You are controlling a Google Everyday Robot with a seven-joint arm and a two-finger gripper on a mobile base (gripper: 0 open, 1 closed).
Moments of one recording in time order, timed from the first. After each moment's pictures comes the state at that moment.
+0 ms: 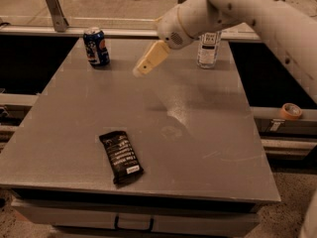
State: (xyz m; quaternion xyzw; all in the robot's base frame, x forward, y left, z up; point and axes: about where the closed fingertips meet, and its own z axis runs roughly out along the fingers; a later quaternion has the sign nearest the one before) arm 0.667 0.022 0.932 -0.59 0.67 0.18 0.41
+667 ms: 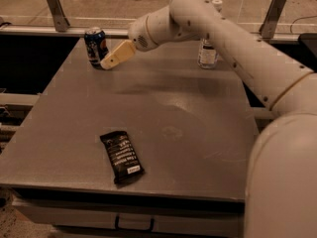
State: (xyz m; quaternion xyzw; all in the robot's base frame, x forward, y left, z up) arm 0.731 0.116 0.908 -0.53 0.67 0.25 0.45
